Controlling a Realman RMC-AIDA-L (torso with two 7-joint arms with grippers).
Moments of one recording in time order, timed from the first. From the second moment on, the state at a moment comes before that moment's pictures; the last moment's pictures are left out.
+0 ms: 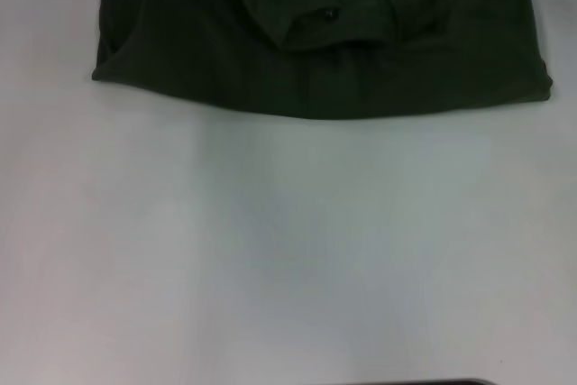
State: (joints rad) left arm -0.90 -2.12 0.60 0.60 2.06 0.89 -2.11; right arm 0.81 1.94 -0.42 -0.54 -2.38 -1.00 2.06
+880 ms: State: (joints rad) left arm -0.84 -2.16 0.60 0.67 2.01 0.91 -2.05; right arm 0.74 1.96 -0.42 -0.65 -2.35 -1.08 2.06
